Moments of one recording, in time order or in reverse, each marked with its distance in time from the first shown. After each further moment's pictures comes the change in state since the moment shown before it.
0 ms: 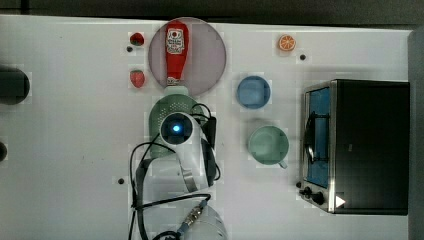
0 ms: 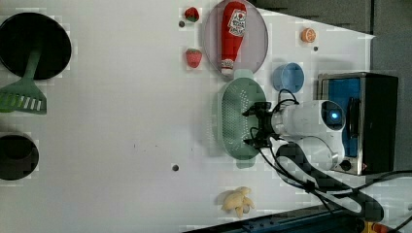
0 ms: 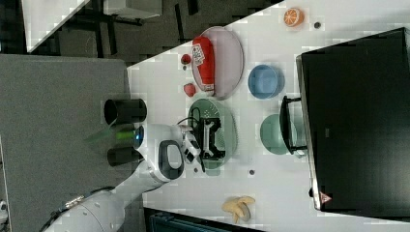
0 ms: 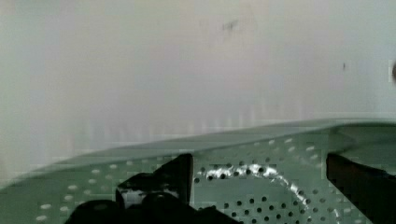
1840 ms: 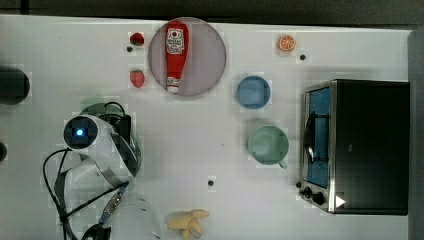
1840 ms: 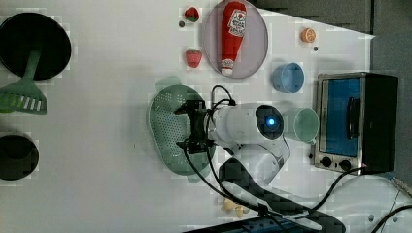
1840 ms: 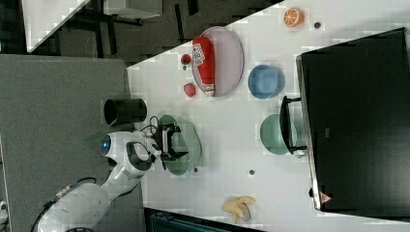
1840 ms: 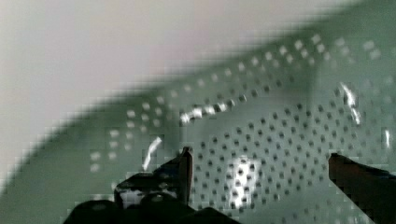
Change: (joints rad) arm 0.068 0.168 0.337 0.230 0.002 0.020 0.280
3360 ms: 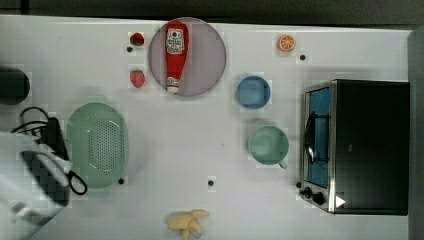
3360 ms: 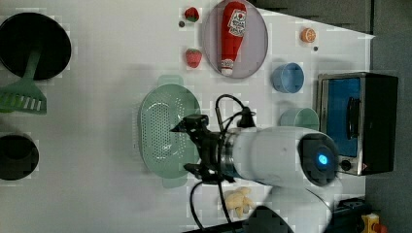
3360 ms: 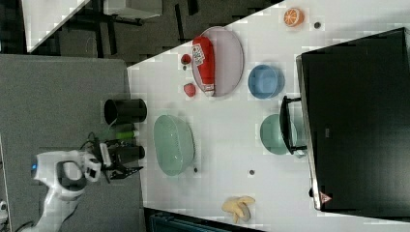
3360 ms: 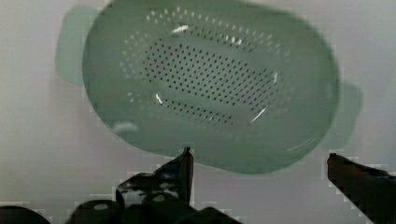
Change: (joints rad) arm -0.077 -0.302 0.267 0.084 0.112 -0.366 -0.184
